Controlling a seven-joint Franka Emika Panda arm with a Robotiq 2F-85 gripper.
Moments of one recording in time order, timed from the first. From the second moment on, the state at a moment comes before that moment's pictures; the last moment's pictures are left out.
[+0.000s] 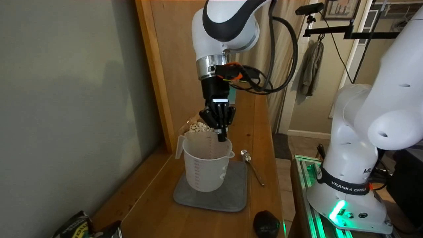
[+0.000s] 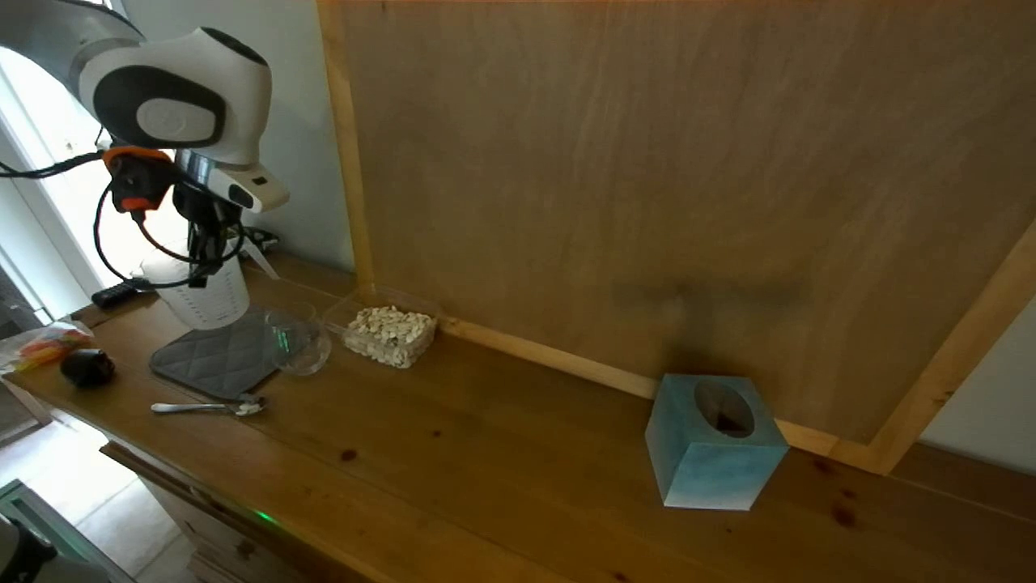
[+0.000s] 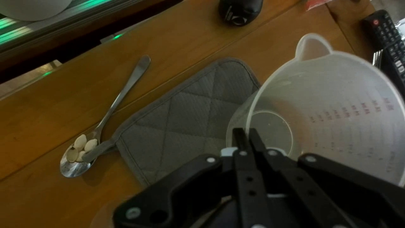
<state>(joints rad) 0.02 -0.33 0.01 -2.47 0.37 1.86 0.36</state>
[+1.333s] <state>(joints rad) 0.01 -0.34 0.06 -2.47 0.37 1.85 0.45</state>
